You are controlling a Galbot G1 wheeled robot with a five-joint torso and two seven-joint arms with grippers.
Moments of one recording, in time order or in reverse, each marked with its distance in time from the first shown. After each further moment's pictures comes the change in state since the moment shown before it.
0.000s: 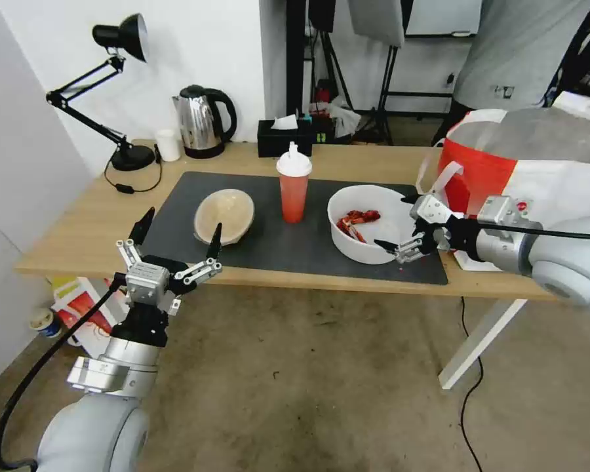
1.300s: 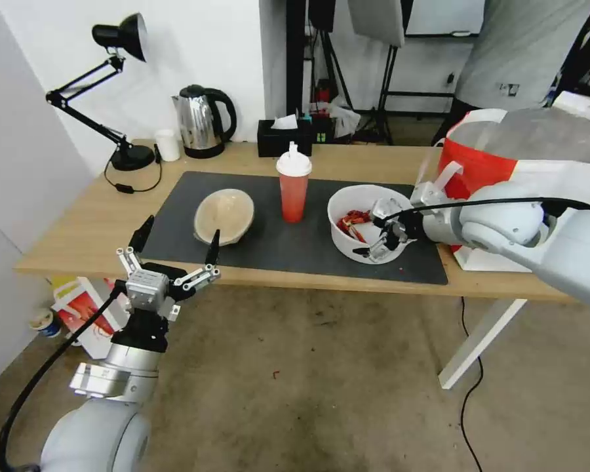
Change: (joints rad) left arm 0.012 -0.019 -0.009 0.015 0.006 -0.027 0.000; right arm 0.491 0.228 -0.535 -0.259 -0.057 -0.091 -0.112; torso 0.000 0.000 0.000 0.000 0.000
